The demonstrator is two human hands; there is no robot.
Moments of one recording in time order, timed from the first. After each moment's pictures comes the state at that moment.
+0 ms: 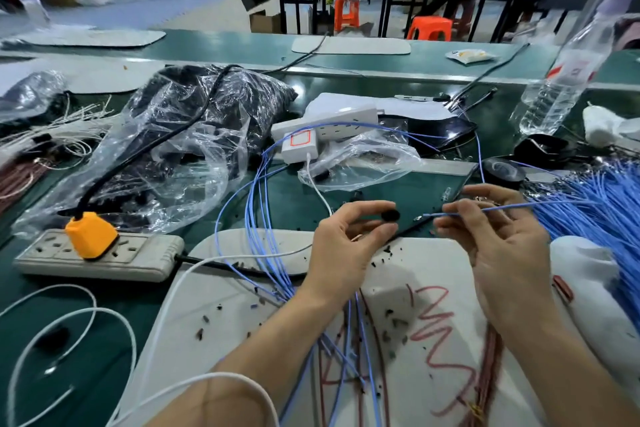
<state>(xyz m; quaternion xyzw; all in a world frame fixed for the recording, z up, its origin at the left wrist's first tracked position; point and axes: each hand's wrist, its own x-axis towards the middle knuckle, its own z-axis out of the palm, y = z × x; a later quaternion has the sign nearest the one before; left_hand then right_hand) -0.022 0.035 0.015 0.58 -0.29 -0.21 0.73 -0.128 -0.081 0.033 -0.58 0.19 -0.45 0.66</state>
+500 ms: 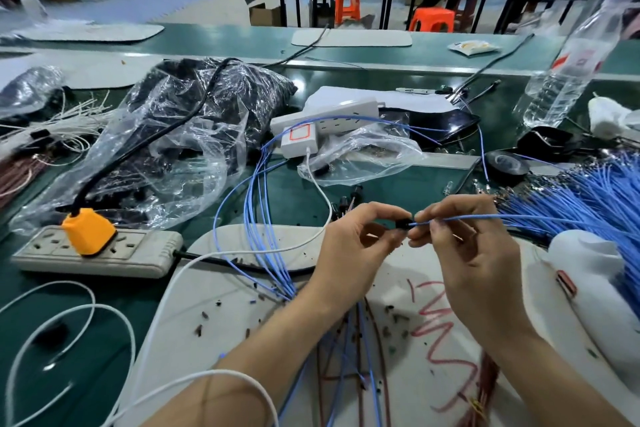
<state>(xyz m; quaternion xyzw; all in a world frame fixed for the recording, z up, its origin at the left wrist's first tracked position) -0.028 0.035 0.012 0.64 -0.38 -0.17 0.65 -0.132 -0.056 0.028 -0.76 0.10 -0.44 0.46</state>
